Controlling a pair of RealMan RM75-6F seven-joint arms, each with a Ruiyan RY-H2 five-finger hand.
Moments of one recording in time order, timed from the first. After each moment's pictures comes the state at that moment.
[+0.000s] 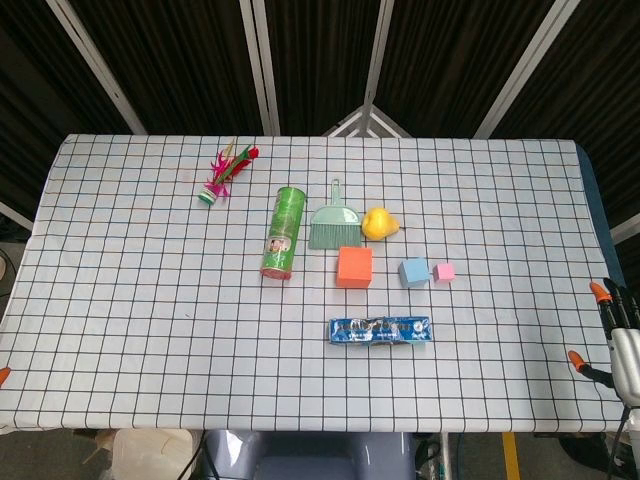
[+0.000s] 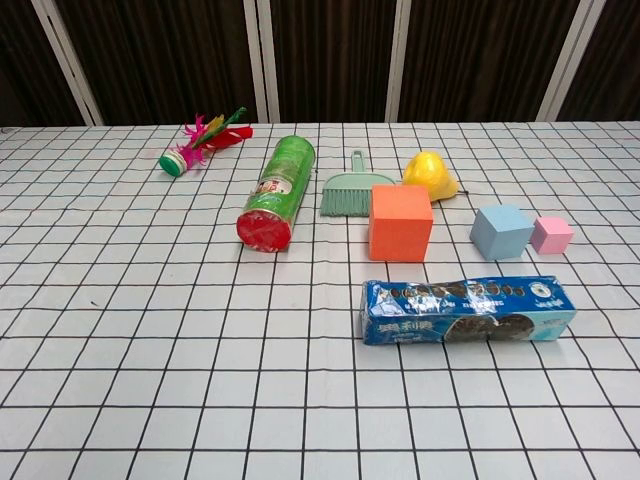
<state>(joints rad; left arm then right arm) 0.09 -1.02 -0.04 -1.61 1.55 1.71 -0.16 0.05 -1.01 0.09 -1.68 -1.41 1.46 -0.03</state>
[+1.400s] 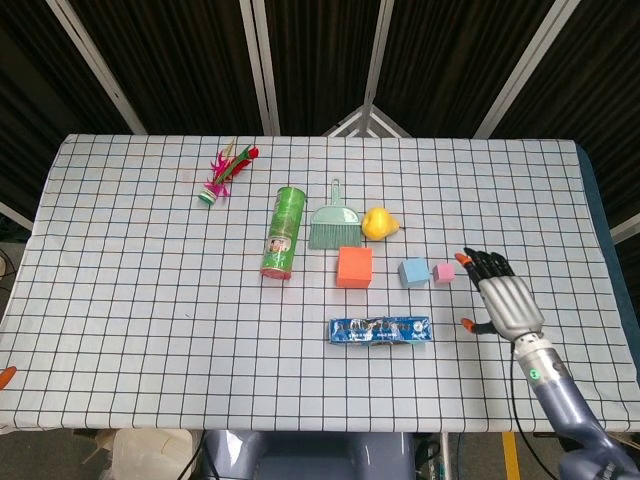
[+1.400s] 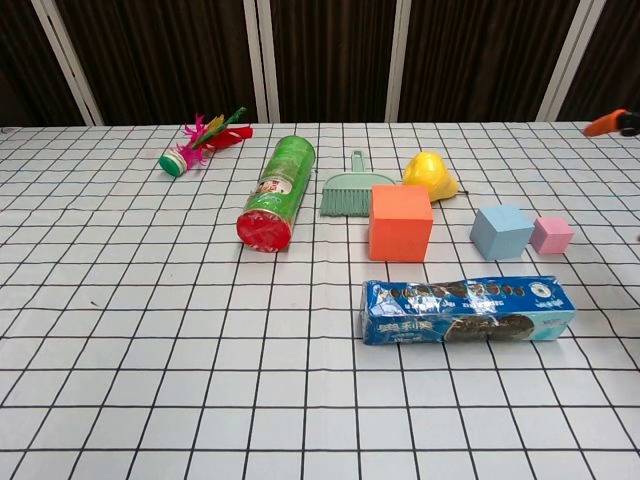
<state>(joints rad) 0.09 -1.02 -0.04 -1.64 1.55 1.70 -0.13 0.45 -1.15 0.20 -1.74 -1.21 0.99 -0.23</state>
